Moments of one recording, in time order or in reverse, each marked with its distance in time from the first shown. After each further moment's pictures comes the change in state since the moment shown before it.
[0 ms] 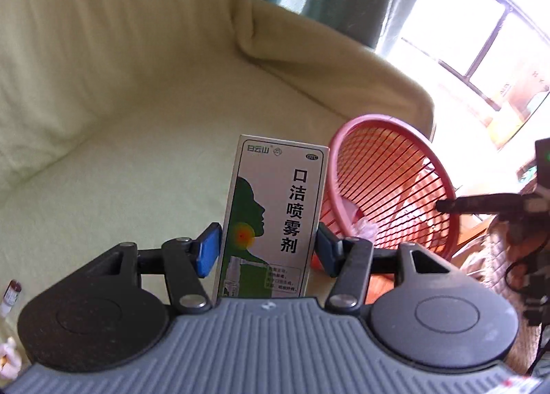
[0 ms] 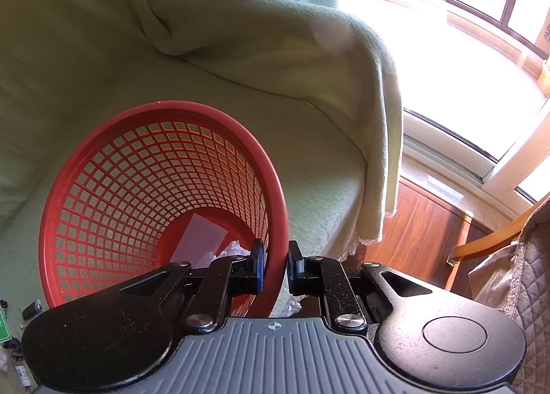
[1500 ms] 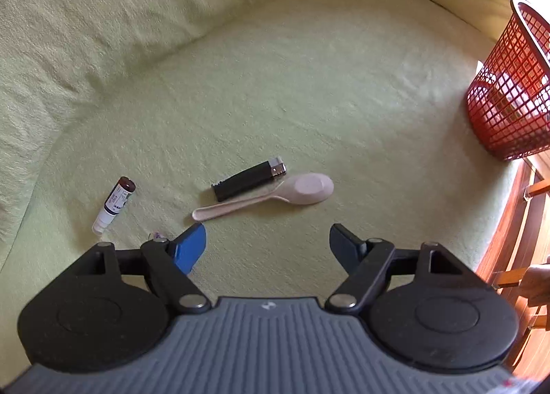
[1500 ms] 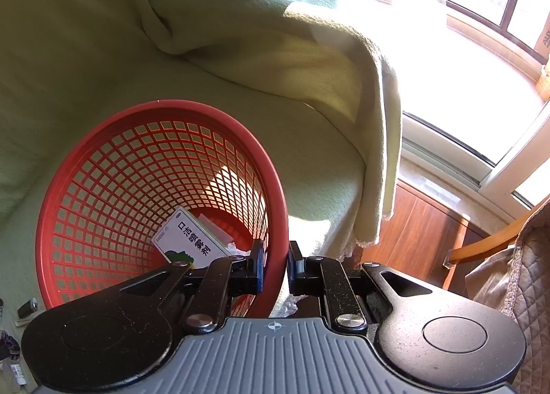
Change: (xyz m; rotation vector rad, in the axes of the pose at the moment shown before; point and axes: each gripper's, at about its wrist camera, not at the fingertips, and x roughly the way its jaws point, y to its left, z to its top) left arm 0.012 0.155 -0.128 -0.006 0.210 0.336; right arm 0.006 0.005 0.000 -0.011 -0.001 -0.024
